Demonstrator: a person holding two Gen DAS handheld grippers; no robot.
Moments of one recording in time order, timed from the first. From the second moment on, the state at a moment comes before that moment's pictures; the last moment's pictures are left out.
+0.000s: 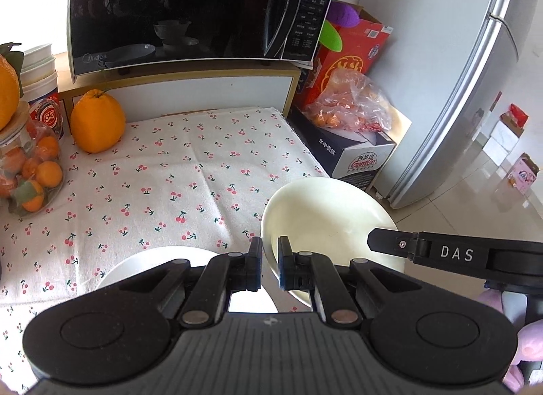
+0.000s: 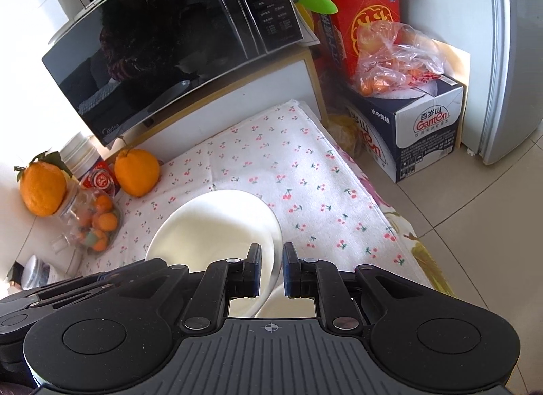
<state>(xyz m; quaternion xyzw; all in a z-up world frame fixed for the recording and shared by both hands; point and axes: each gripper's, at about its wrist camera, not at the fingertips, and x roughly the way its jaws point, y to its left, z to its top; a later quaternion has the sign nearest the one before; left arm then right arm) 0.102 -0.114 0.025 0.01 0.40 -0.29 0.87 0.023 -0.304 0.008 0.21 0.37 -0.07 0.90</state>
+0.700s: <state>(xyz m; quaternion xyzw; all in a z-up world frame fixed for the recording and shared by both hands) 0.059 -0.140 0.019 0.08 0.41 -0.32 0.85 -0.011 -0.317 0.007 0.17 0.42 -0.10 0.88</state>
